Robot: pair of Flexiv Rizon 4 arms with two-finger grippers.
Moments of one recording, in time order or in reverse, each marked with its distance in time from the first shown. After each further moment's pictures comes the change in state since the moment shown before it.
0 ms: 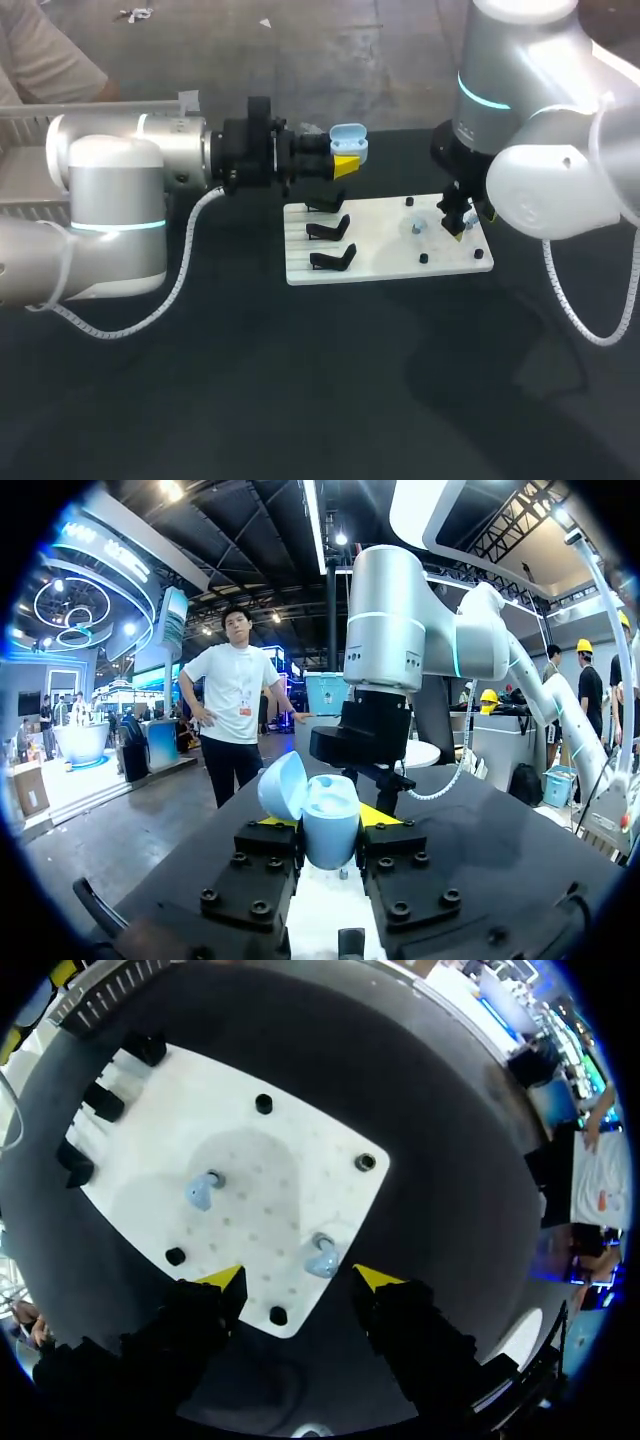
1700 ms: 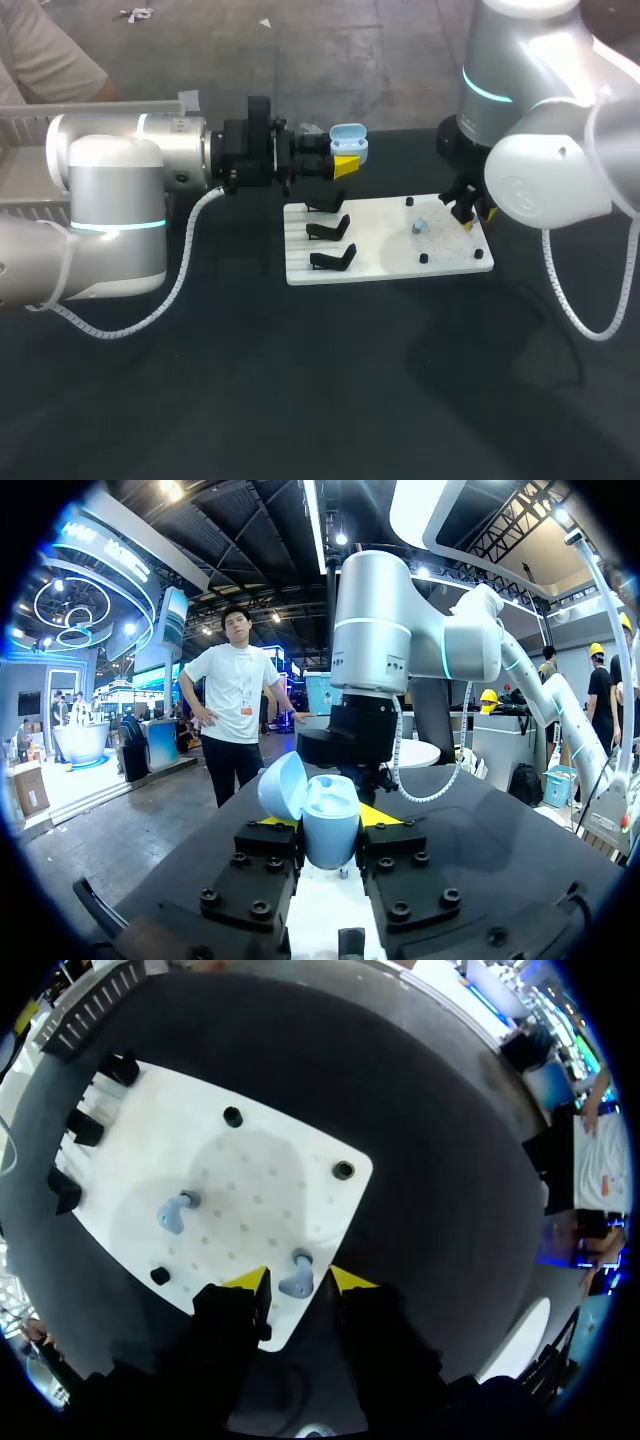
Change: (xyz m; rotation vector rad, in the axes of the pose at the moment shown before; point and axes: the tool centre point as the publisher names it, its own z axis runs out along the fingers) left arm 0.000 0.000 0.000 0.000 0.000 0.000; right arm -0.009 -0.013 0.007 -0.009 0.003 0.060
